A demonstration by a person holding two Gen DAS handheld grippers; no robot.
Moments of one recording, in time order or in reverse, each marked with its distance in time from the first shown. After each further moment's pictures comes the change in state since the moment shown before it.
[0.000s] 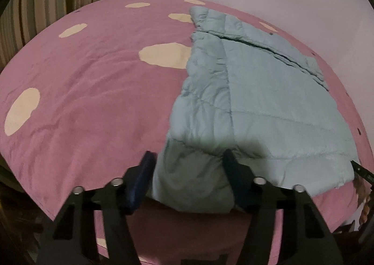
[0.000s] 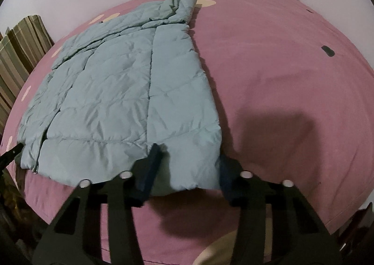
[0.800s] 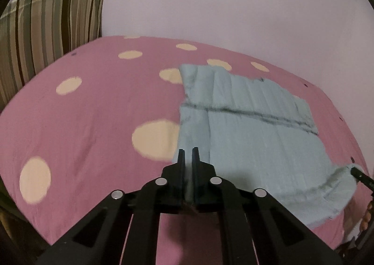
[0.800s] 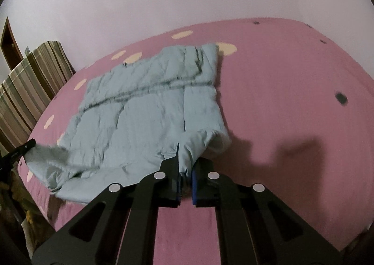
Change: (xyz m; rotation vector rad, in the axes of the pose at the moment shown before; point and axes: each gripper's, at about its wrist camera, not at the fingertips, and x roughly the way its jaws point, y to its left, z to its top) left arm -0.052 -0.018 0.086 0.034 -0.207 0.013; right arm -0.036 0.018 0.074 0.000 -0.186 0.129
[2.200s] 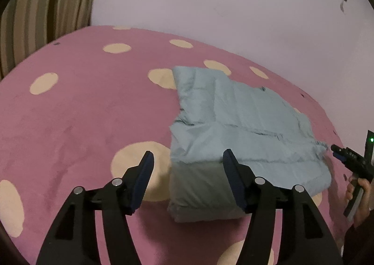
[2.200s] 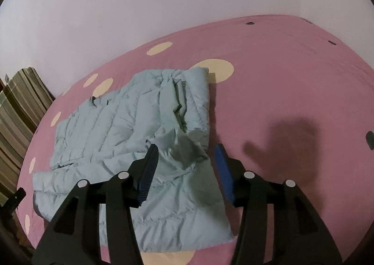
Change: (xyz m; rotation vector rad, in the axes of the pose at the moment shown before) left arm 0.062 0.019 0.034 -0.062 0.051 -0.121; right arm 0.111 -0.034 0.105 0.118 -0.008 -0.057
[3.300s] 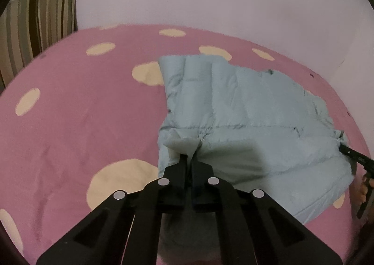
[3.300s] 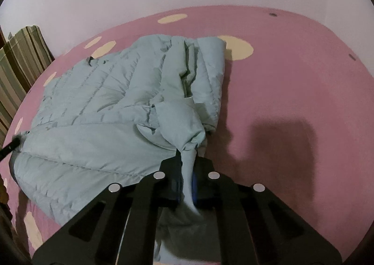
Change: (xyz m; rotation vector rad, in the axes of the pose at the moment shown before) left arm 0.052 -0.031 0.015 0.115 0.029 0.086; right arm 0.045 0.011 -0.021 -0.191 0.097 -0.023
